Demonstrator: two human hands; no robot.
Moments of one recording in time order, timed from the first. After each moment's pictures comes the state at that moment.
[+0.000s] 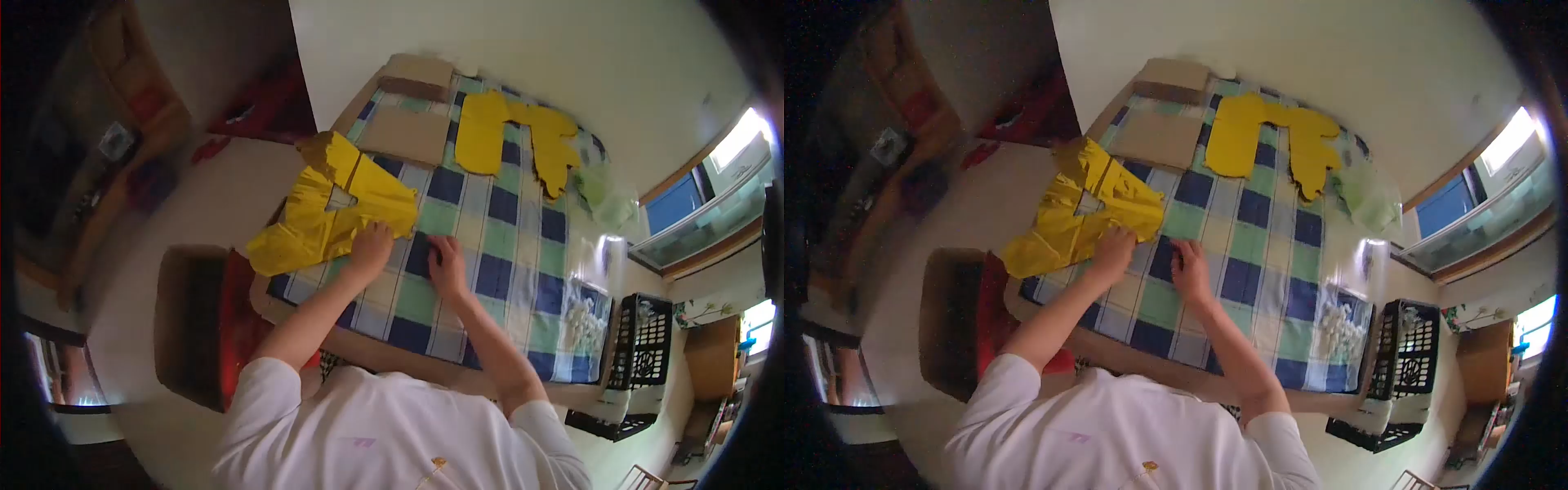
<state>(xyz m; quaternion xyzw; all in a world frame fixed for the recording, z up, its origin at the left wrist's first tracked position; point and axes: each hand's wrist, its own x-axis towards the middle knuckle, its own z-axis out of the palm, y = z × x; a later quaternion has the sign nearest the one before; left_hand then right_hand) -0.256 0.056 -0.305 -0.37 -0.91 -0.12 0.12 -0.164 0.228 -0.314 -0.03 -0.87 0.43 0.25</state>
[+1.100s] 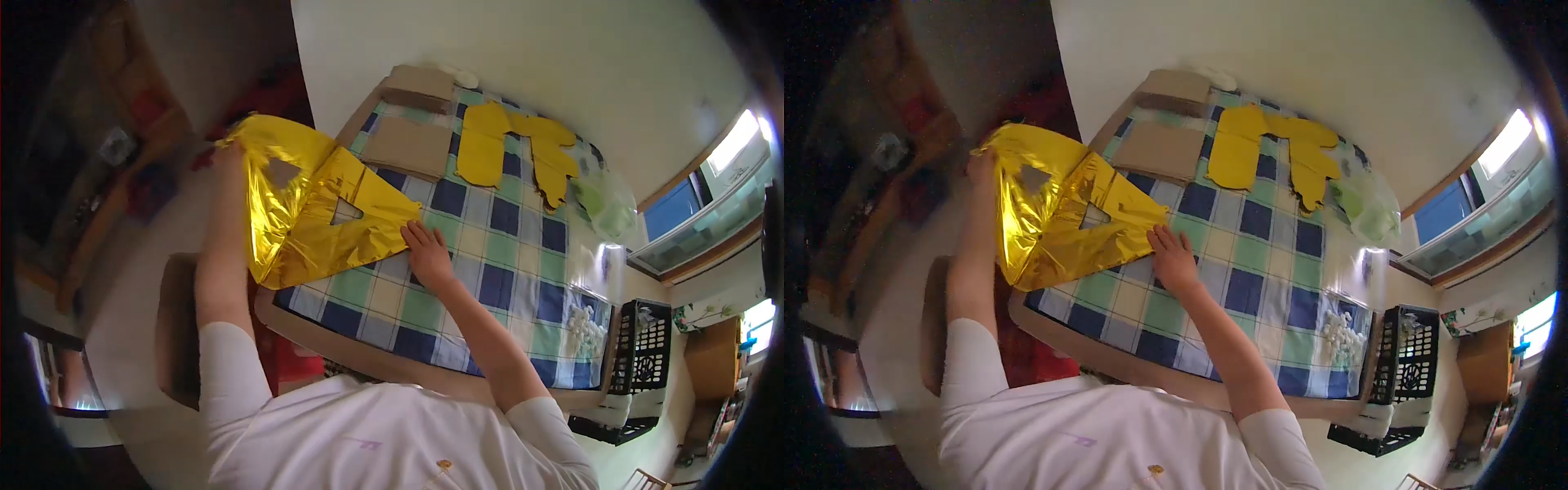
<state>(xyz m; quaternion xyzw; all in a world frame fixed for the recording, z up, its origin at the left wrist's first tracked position) -0.581 -0.219 -0.262 0.14 -0.91 -0.28 0.26 -0.214 0.213 -0.320 0.08 -0.98 0.13 0.13</state>
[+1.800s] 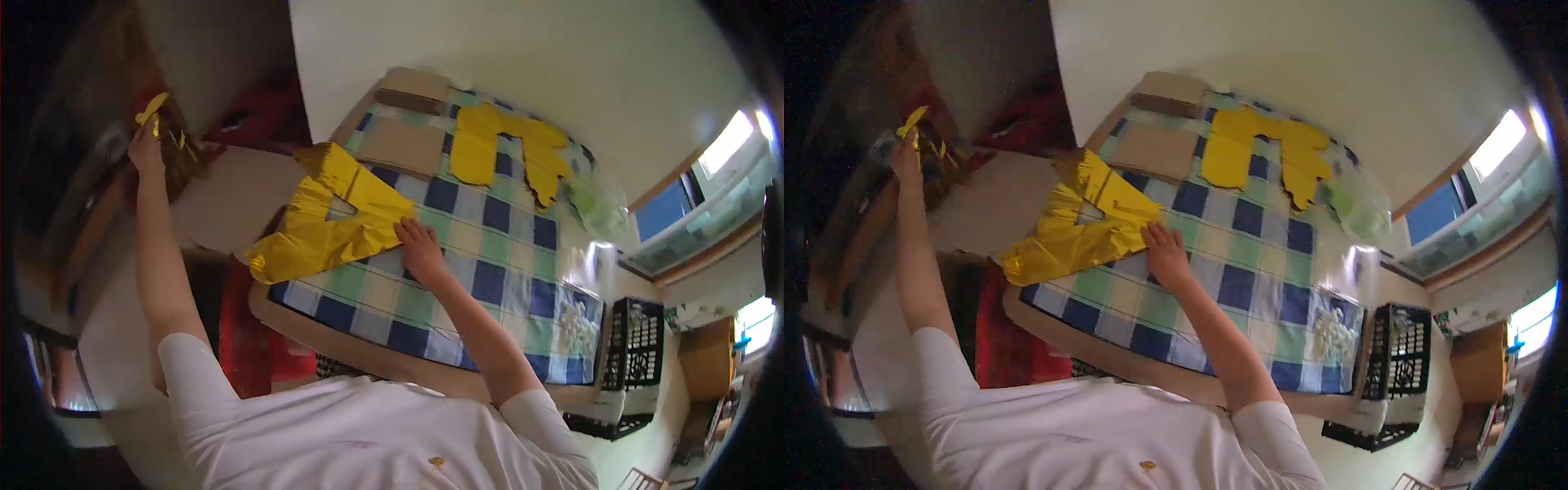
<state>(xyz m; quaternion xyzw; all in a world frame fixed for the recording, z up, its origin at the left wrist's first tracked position) -0.490 -0.294 -0.107 0.06 -0.74 -0.51 0.44 -0.218 0.214 -0.332 0.09 -0.97 0.10 0.18</state>
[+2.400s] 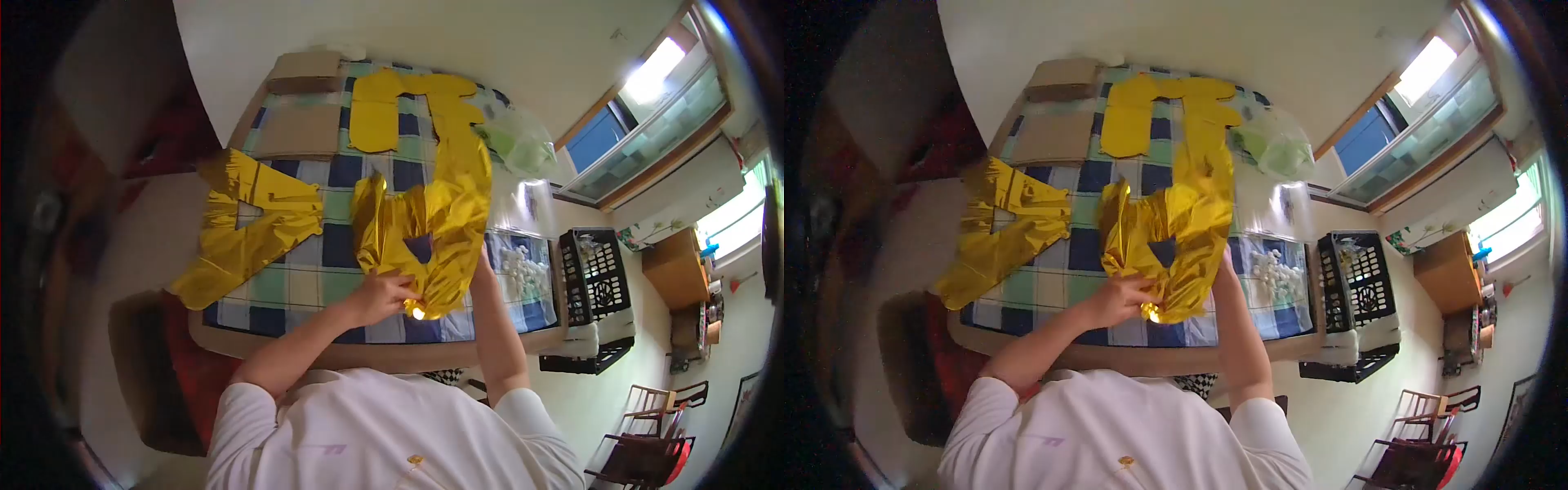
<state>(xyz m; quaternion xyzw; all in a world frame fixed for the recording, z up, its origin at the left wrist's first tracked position) -0.144 0.137 -0.283 -0.65 -0.66 -0.33 -0.19 -0.051 0.418 -0.345 -0.18 -0.41 0.88 0.14</state>
